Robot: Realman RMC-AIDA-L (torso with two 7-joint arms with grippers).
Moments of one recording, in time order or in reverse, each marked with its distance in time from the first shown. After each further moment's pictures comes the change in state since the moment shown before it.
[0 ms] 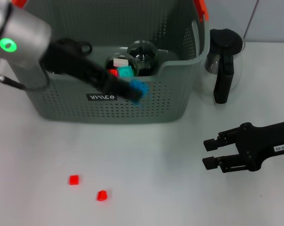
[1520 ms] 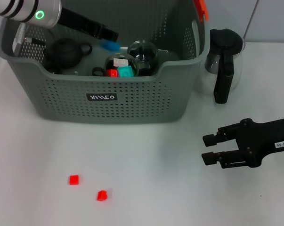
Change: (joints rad) left arm -0.161 0.092 0.002 -0.541 0.203 -0.730 0.146; right arm 0.000 0.004 0.028 -0.006 0.012 -0.020 -0.003
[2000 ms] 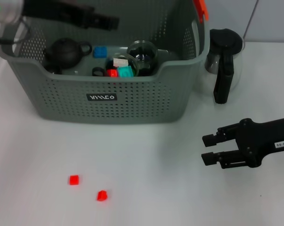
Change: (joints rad) left arm 0.235 -0.079 -0.059 0.551 -0.229 0.362 -0.020; right arm 0.004 -0.001 0.000 -0.001 -0.001 -0.006 0.003
